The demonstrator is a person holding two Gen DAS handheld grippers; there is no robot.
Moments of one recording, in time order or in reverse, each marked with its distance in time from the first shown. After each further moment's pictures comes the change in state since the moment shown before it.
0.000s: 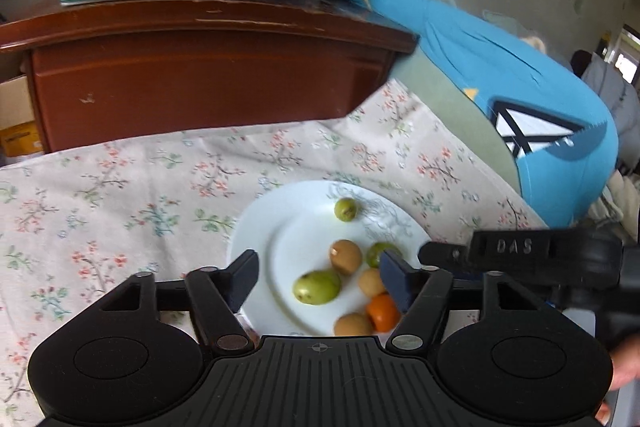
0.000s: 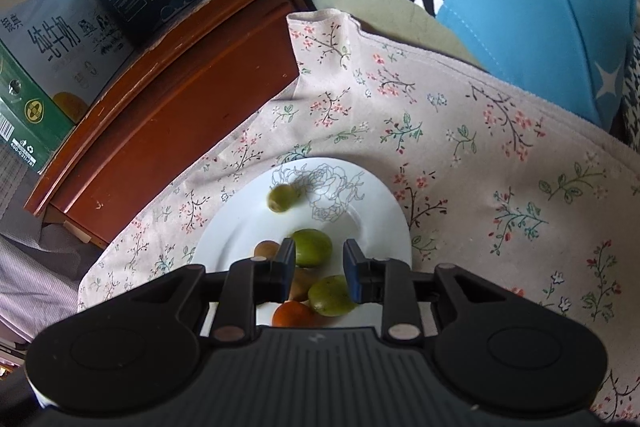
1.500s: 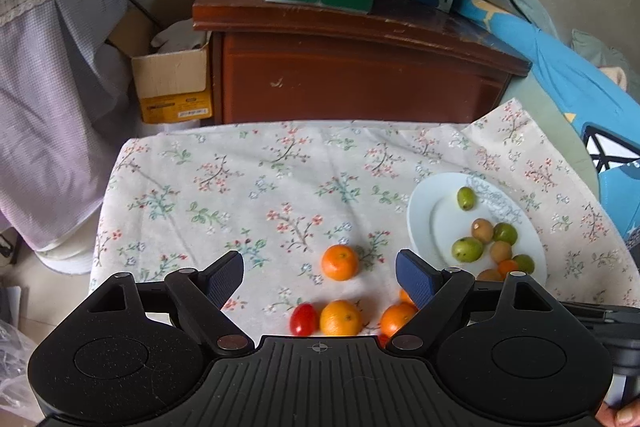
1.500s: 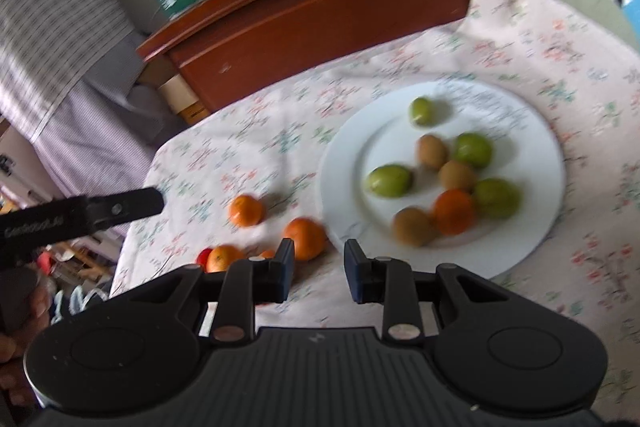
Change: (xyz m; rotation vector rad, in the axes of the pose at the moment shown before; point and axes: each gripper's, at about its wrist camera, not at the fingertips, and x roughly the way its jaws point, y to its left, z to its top) left arm -0.085 0.091 -0.014 -0.097 0.039 0.241; right arm -0.010 0.078 -0.075 -0.344 0.165 0.208
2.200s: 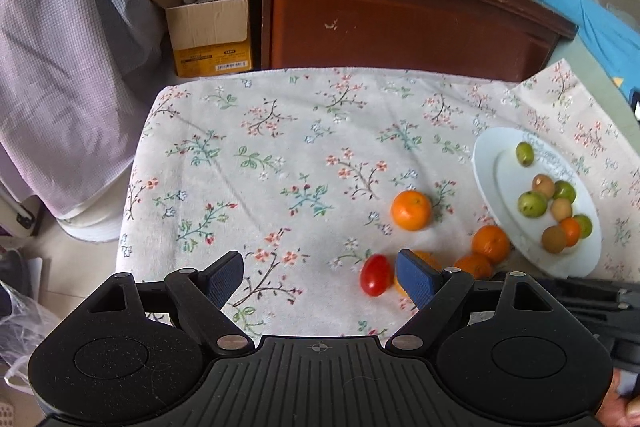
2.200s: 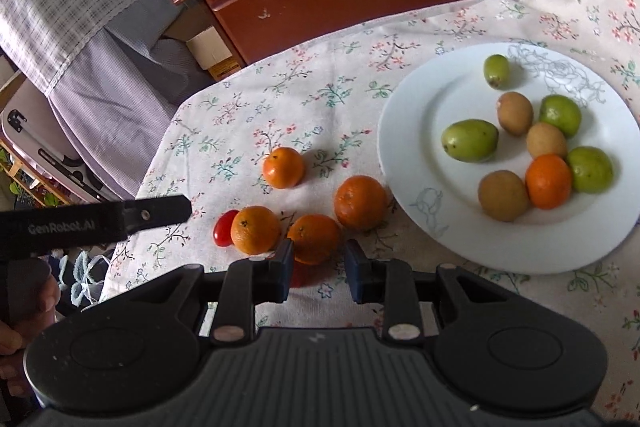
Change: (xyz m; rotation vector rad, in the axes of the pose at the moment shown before) left arm 0.024 0.032 -0.026 -0.002 0.091 0.083; right arm 0.045 0.021 -0.019 -0.079 0.046 0.048
